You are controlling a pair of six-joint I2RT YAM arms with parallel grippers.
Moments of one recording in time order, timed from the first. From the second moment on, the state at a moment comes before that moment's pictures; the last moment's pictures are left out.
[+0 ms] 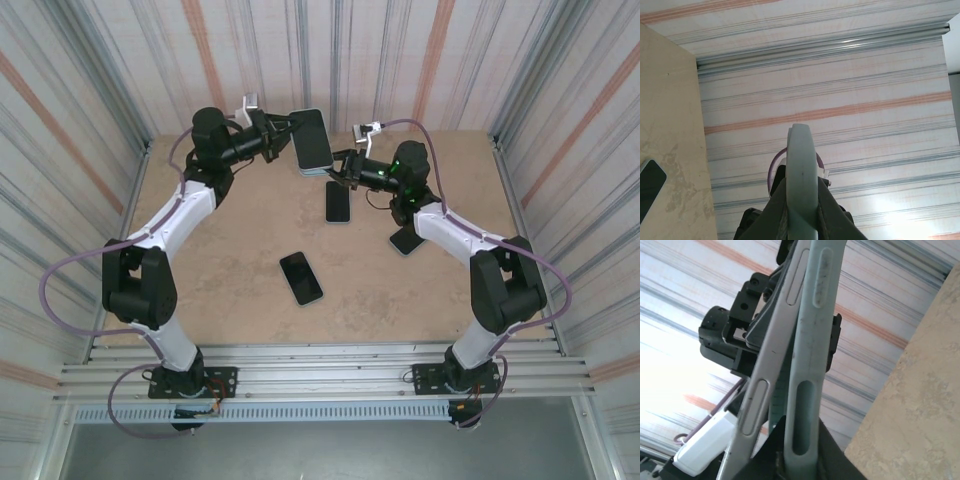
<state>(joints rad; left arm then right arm) -0.28 1.71 1.42 0.38 0.80 -1.46 0.43 1.66 1.15 0.70 -0.86 1.25</state>
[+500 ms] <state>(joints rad) -0.28 1.71 1.39 0.29 0.77 -1.43 0.44 1.65 1.13 0.75 -0.80 1.31</state>
